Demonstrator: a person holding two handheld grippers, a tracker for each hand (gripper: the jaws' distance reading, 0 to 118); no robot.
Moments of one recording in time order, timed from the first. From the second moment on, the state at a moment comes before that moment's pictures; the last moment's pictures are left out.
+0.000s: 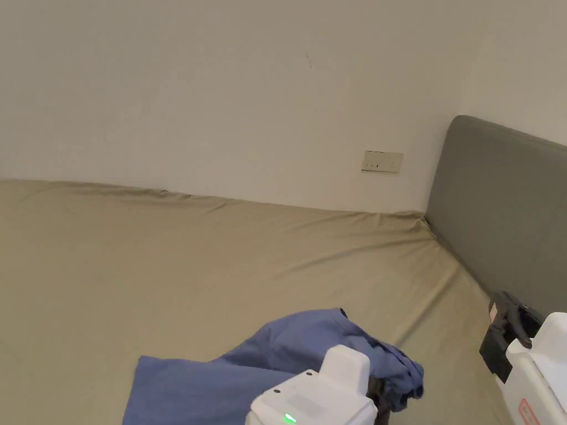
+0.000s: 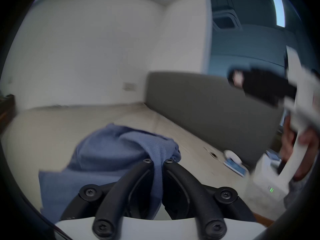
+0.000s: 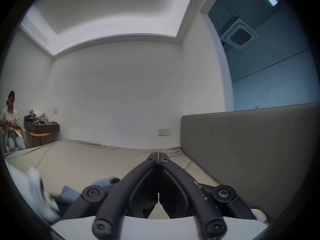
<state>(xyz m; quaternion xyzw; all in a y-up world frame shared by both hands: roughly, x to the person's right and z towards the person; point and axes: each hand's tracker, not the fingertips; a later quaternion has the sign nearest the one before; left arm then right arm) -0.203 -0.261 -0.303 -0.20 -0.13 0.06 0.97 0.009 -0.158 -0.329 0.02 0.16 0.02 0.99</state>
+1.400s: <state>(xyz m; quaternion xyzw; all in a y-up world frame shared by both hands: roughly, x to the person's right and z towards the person) -0.408 -0.240 -0.098 -0.20 0.23 0.09 0.95 0.015 -0.208 -0.282 0.01 0.18 0.03 0.98</state>
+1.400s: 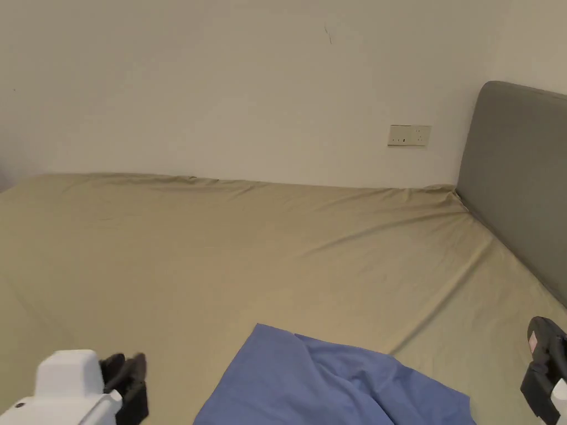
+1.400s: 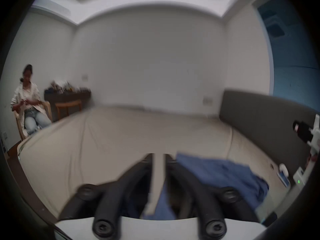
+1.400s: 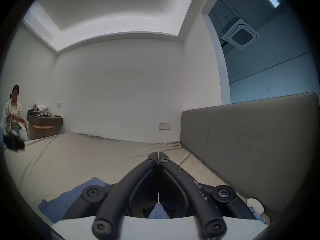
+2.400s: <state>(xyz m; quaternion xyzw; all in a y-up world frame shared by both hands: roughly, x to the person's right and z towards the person) -0.392 -0.379 -0.120 -0.43 0.18 0.17 0.87 0.101 -0.408 -0.385 -0.46 0.11 0.08 0.88</state>
